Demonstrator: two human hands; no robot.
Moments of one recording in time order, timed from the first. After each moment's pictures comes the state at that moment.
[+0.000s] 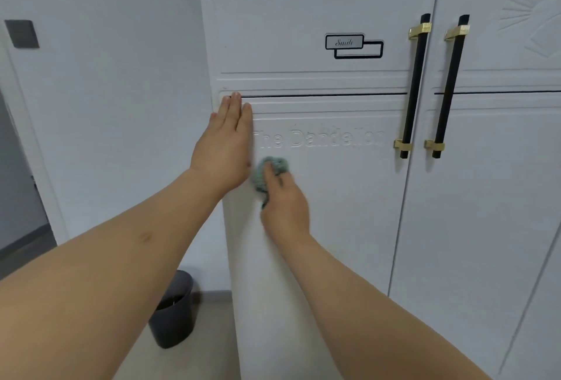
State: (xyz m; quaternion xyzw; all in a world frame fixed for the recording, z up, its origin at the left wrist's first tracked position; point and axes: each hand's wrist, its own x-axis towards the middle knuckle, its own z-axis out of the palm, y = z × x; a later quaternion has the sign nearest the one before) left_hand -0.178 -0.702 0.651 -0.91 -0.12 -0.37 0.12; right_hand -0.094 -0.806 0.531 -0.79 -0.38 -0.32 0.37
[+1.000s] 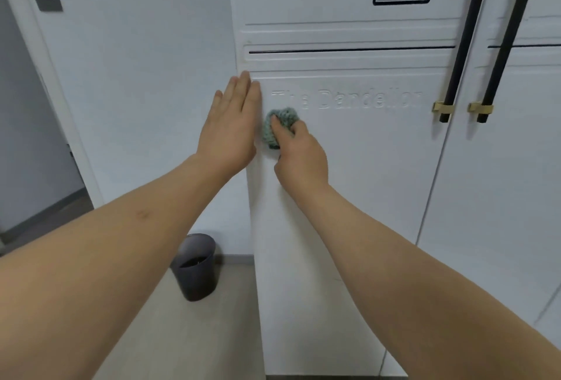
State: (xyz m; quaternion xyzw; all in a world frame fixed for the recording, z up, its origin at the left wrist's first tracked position) left_hand -0.197 -0.681 0.615 -0.90 -0.11 -0.41 0.10; right_hand -0.106 -0.800 0.562 -0.80 -0.41 -0.32 0.31
